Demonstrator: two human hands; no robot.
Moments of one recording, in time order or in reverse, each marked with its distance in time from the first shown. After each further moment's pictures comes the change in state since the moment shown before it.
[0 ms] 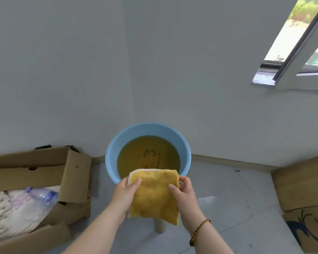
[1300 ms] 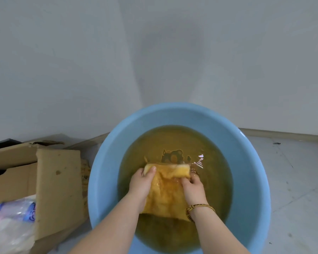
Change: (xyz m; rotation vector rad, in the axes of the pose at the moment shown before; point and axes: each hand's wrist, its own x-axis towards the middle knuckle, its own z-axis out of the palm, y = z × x) left_hand 0.337 -0.055 0.032 0.222 -0.034 -0.455; right_hand 0.327 0.059 0.092 -0.130 0.227 0.381
